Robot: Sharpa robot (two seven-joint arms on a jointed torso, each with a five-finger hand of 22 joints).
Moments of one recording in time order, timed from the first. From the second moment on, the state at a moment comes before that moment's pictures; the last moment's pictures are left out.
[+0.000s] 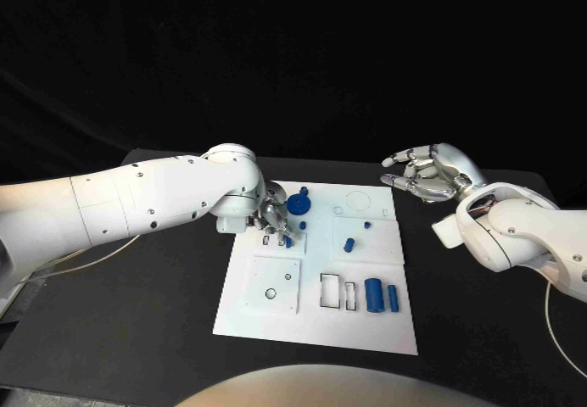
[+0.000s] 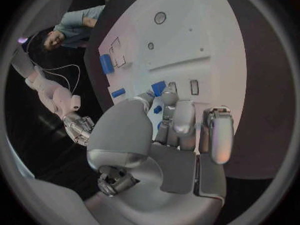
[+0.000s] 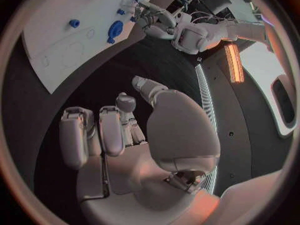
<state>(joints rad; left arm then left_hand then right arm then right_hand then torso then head) 1.30 -0.68 -0.09 1.43 -0.97 0.34 -0.65 1.21 -0.05 0.29 0.29 0.06 0.85 0.07 0.65 0.67 1.22 0.00 0.96 0.88 1.46 -0.06 1.23 1.12 0.04 1.47 0.04 1.52 1.31 1.27 -0.87 -0.15 1.57 -0.71 -0.53 0.14 1.24 -0.17 0.47 0.06 0.22 0.84 0.17 0.18 0.45 1.16 0.08 1.07 1.03 1.47 0.00 1.37 1.23 0.04 1.46 0.11 1.43 1.31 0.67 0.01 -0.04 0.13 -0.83</state>
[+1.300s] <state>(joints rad) 1.30 -0.71 -0.09 1.43 -0.88 0.32 -0.62 1.15 -0.21 0.82 0.21 0.21 0.82 0.08 0.71 0.78 1.22 0.00 0.94 0.84 1.46 -0.06 1.23 1.11 0.04 1.47 0.04 1.52 1.31 1.27 -0.87 -0.15 1.56 -0.71 -0.53 0.14 1.24 -0.17 0.47 0.06 0.23 0.84 0.17 0.18 0.45 1.16 0.08 1.07 1.03 1.47 0.00 1.37 1.23 0.04 1.46 0.11 1.43 1.31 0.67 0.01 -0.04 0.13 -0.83</state>
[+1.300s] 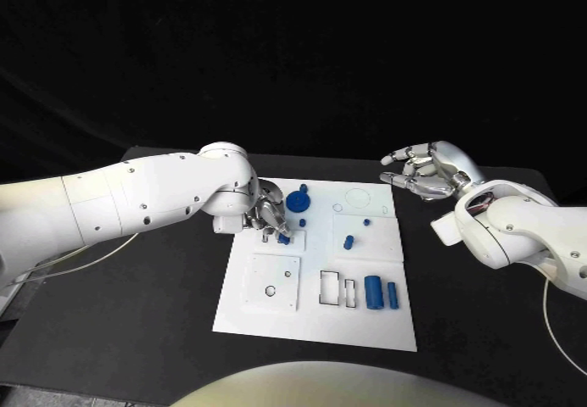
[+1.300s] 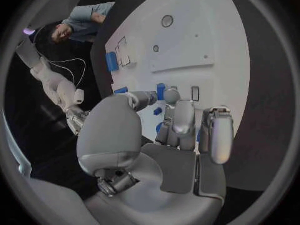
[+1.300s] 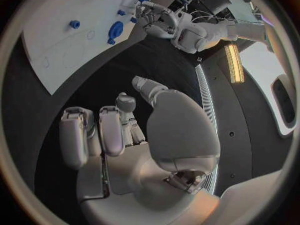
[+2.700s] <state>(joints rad) 1.24 -0.75 -0.09 1.50 -1.05 0.13 -0.60 1.08 -0.26 0.80 0.18 0.47 0.86 0.06 0.76 0.82 1.28 -0.02 1.03 0.90 1.47 -0.08 1.23 1.11 0.04 1.47 0.02 1.53 1.31 1.26 -0.88 -0.15 1.55 -0.71 -0.53 0.14 1.24 -0.17 0.48 0.06 0.23 0.84 0.17 0.18 0.45 1.16 0.08 1.07 1.03 1.47 0.00 1.37 1.22 0.04 1.46 0.11 1.43 1.31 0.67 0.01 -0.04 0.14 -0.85</state>
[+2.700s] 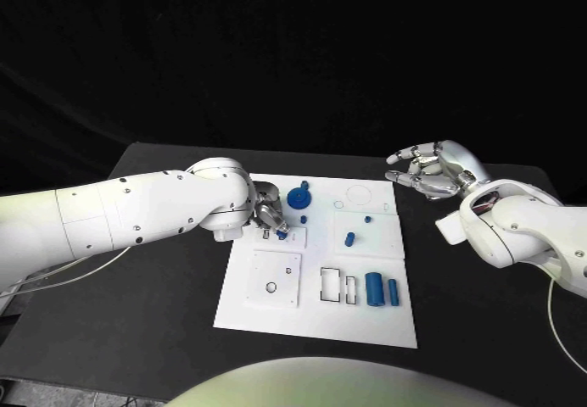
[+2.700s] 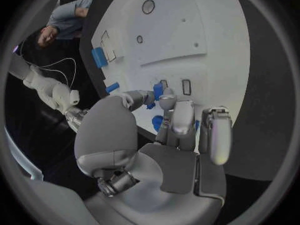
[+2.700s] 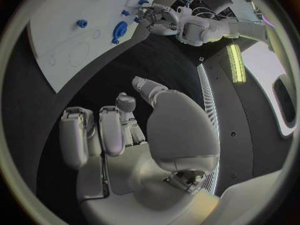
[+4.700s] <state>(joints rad) 1.25 -0.73 -0.09 1.47 -1.07 0.22 -0.63 1.06 -0.26 0.80 0.19 0.51 0.87 0.05 0.78 0.84 1.29 -0.03 1.03 0.89 1.46 -0.09 1.23 1.11 0.04 1.47 0.02 1.53 1.31 1.25 -0.88 -0.15 1.55 -0.70 -0.52 0.14 1.24 -0.17 0.48 0.06 0.23 0.84 0.17 0.18 0.45 1.16 0.08 1.07 1.03 1.47 0.00 1.37 1.22 0.04 1.46 0.11 1.43 1.31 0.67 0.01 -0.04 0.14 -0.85</state>
